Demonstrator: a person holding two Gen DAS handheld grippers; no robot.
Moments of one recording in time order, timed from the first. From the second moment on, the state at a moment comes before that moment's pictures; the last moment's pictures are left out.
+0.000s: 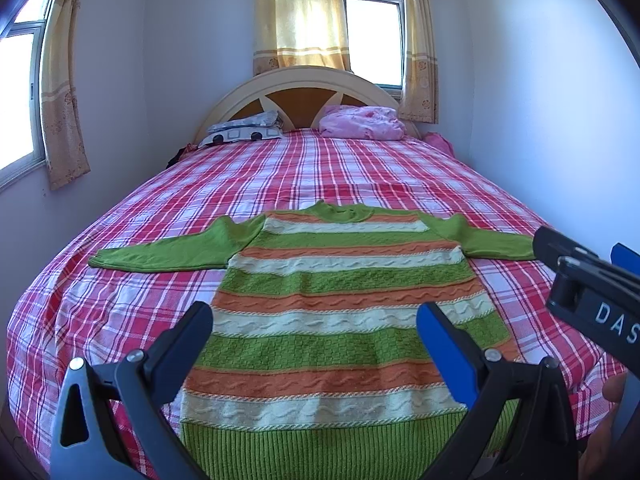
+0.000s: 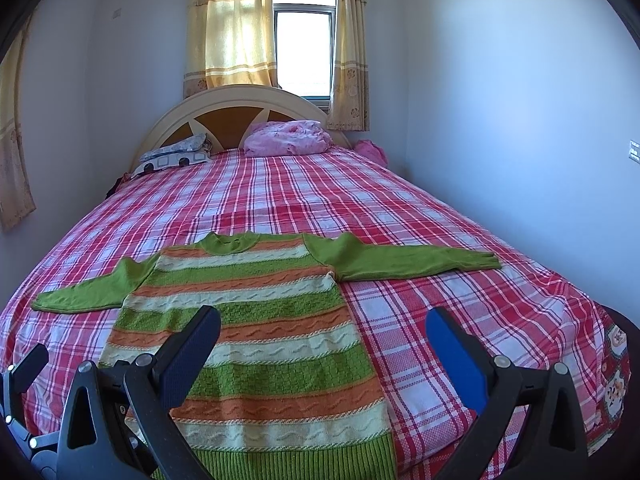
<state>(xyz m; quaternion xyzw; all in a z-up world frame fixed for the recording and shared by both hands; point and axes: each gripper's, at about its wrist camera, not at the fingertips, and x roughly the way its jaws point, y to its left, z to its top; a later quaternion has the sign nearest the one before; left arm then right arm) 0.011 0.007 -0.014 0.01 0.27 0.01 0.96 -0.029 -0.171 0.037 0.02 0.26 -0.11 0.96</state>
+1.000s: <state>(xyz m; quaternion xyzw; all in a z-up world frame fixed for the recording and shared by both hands) 0.012 0.007 -0.013 0.02 0.26 0.02 0.96 -0.025 -0.173 0.033 0.02 0.26 -0.11 0.96</state>
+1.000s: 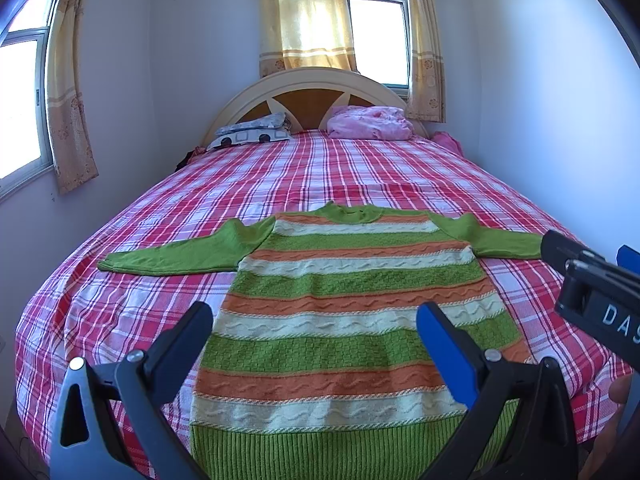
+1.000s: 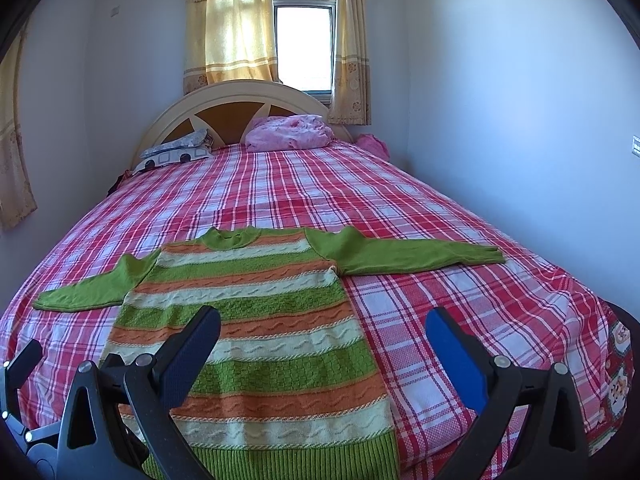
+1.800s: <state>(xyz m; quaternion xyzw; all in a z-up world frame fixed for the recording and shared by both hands) 0.016 0.014 -0.016 0.02 0.27 0.05 0.96 -0.023 -0.169 0.031 0.01 0.27 -0.10 0.96</state>
